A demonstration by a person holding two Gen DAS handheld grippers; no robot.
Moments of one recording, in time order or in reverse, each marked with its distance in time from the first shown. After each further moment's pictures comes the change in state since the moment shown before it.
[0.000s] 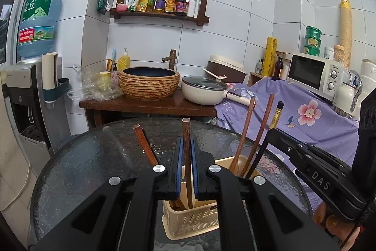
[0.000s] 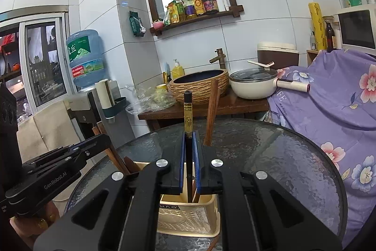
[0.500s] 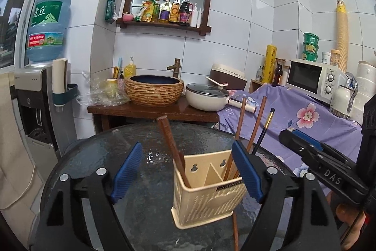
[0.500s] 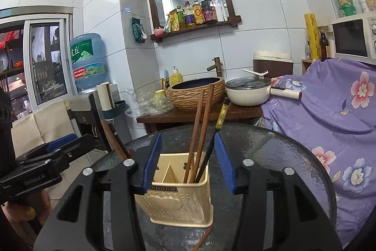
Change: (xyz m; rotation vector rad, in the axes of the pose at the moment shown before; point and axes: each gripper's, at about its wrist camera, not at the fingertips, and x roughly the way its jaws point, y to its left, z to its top) left arm -0.048 0.011 -0.017 -0.005 -0.059 0.017; right arm -0.050 0.003 -0.016 -0.028 -0.039 -0.020
